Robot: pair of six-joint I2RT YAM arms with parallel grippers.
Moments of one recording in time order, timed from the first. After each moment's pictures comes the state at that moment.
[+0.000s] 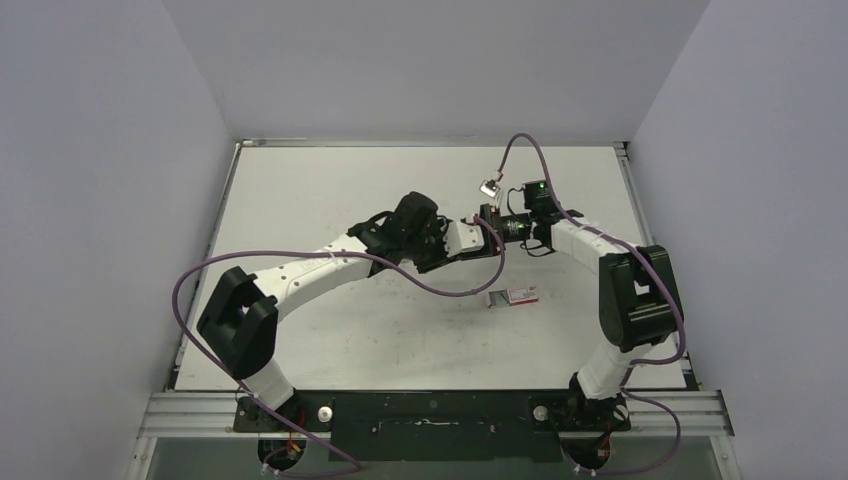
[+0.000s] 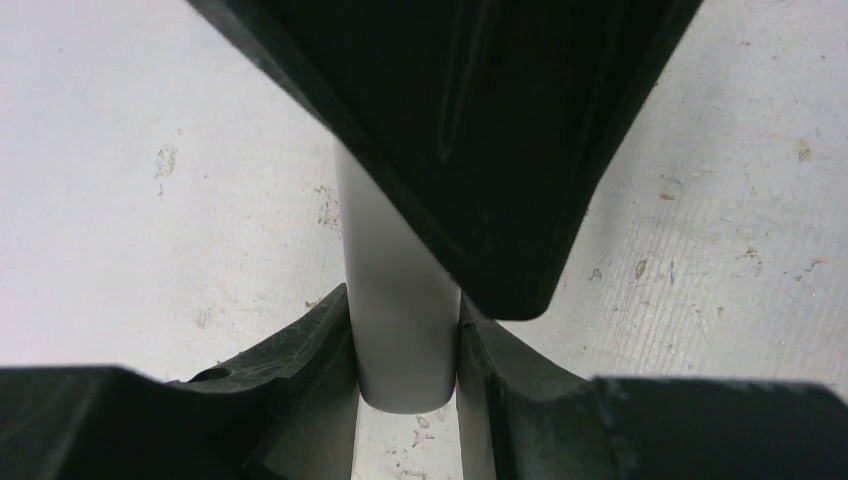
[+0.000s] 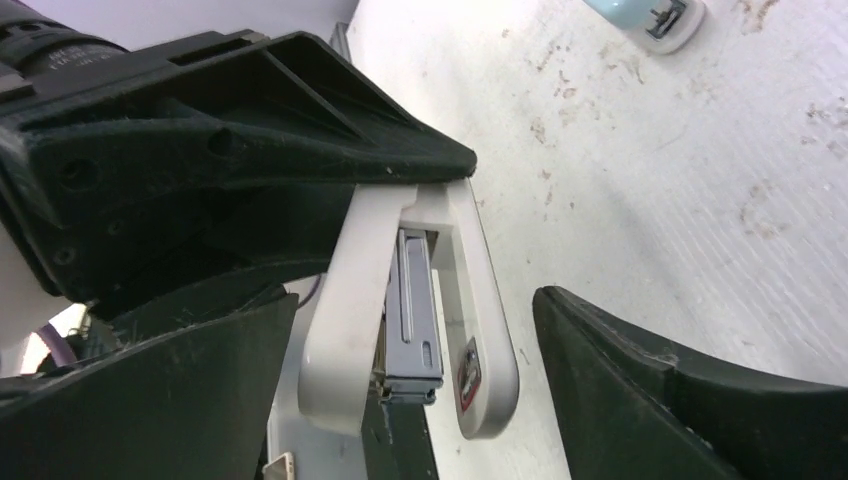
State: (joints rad) left arm -0.81 1.65 1.26 -0.35 0.20 0.54; right arm 0.24 1.73 1.06 -0.17 -1.27 0.27
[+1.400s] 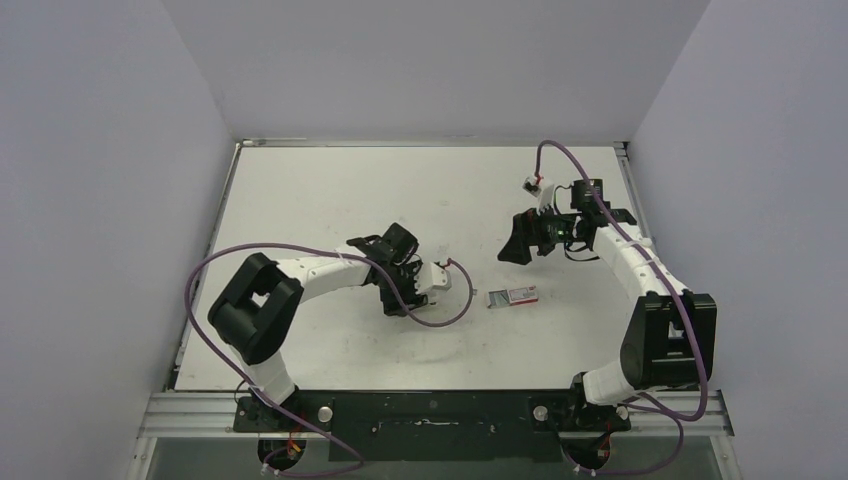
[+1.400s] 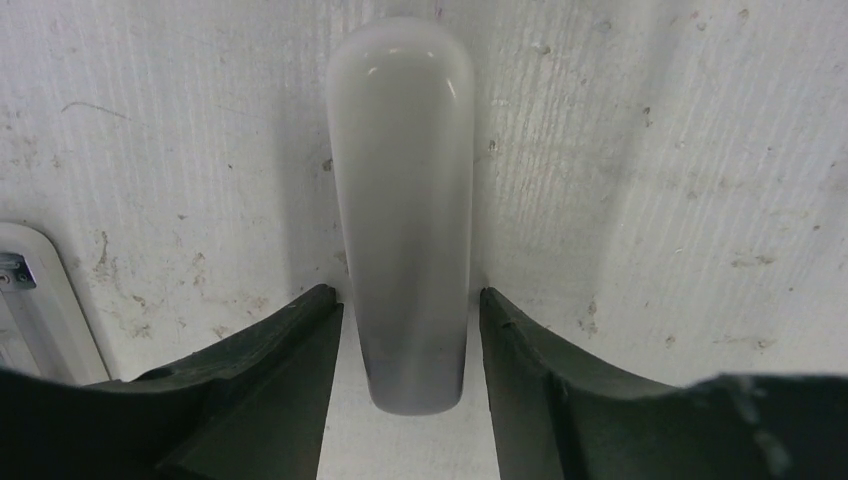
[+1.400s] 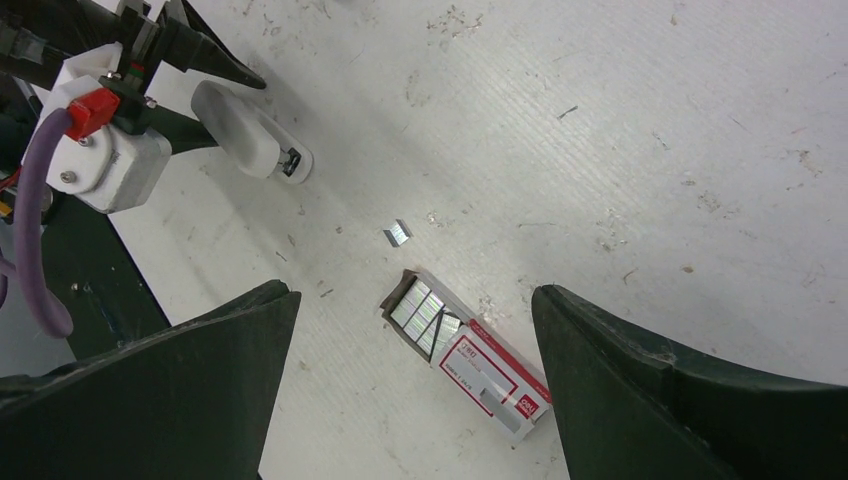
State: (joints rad) left arm -0.71 1.75 1.05 -0.53 0.31 0.69; right arm 0.04 1.48 1.06 -0.60 -0.83 -0.32
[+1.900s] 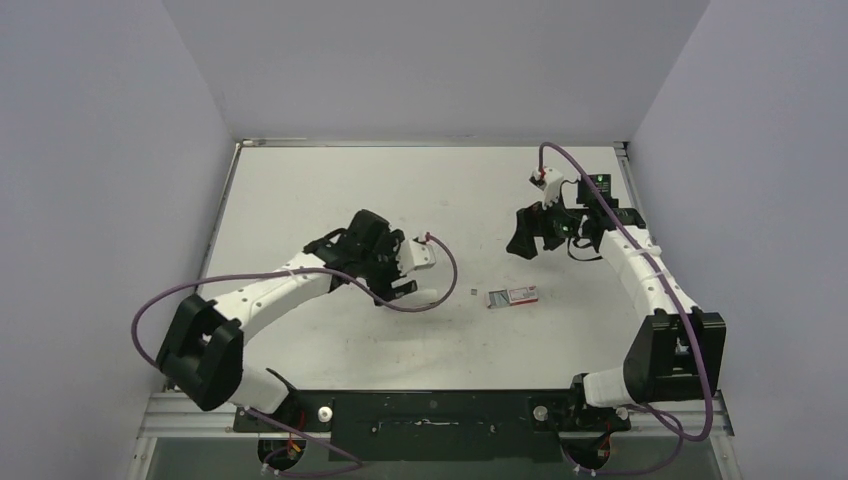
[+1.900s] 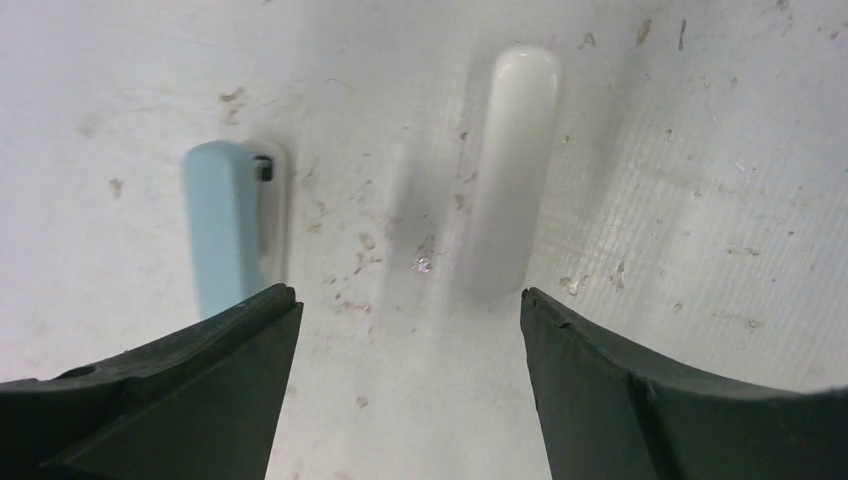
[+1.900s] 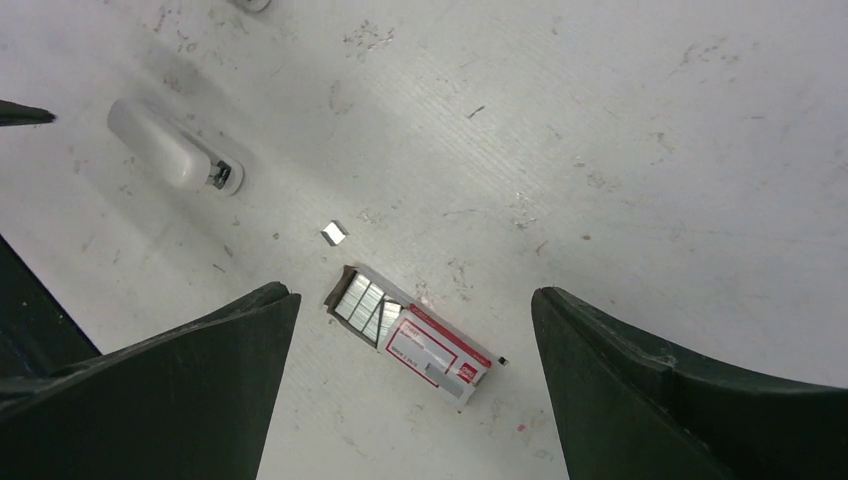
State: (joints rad) left arm -0.66 1.48 0.97 -0.47 0.27 0.64; right arm 0.04 1.41 1.09 -0.63 -0.69 -0.34
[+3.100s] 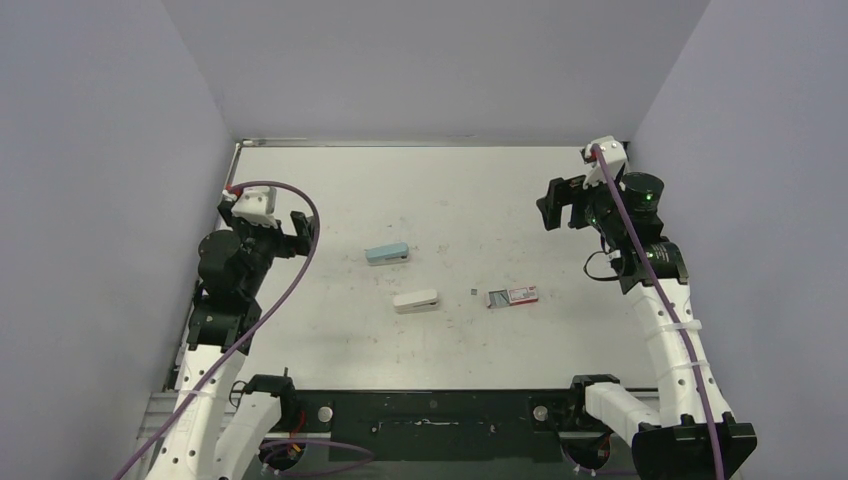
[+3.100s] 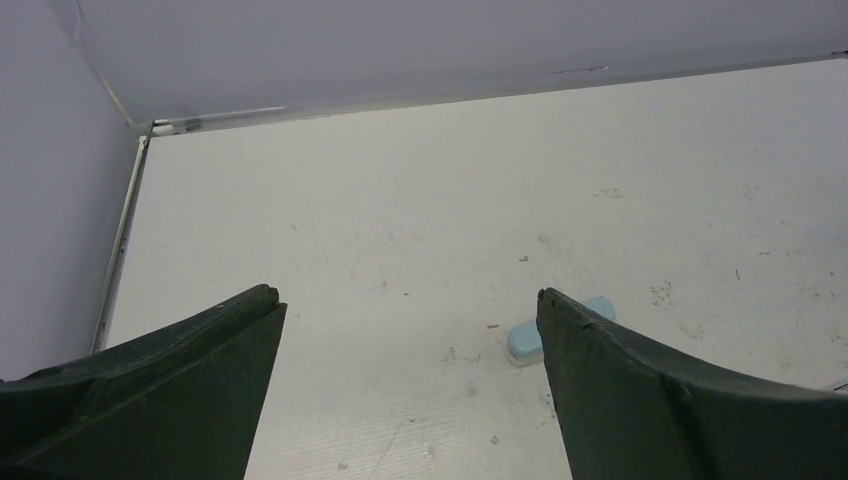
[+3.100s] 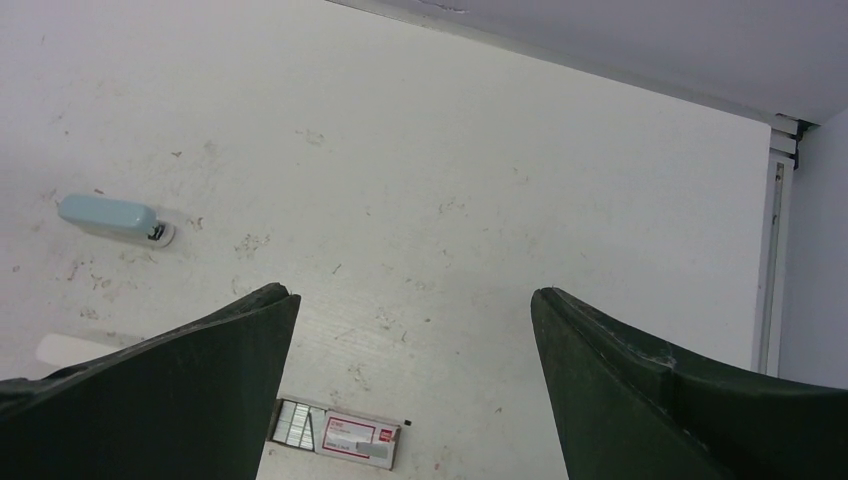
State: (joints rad) left arm -0.10 0.70 0.78 -0.17 0.09 -0.03; right arm 0.04 1.03 1.10 -0.43 -0.30 -0.10
